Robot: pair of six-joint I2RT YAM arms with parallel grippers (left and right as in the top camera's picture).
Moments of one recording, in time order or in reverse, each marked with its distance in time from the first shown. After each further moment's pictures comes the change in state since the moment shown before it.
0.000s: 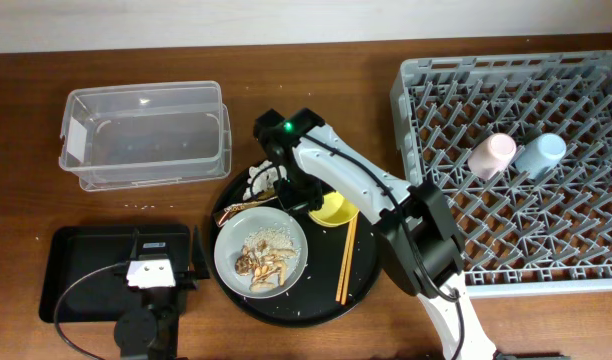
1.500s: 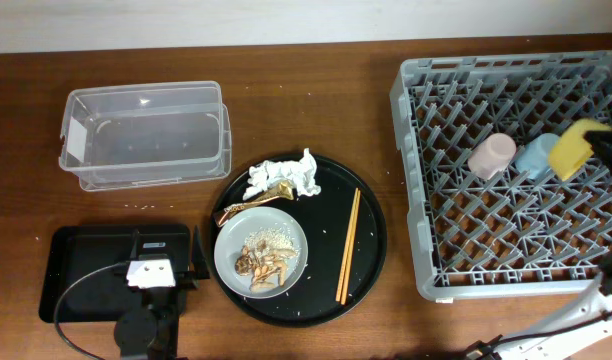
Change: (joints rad) left arm 0.000 0.000 0.000 0.000 0.000 0.000; right arm -1.609 -0.084 0.006 -0.299 -1.183 -0.811
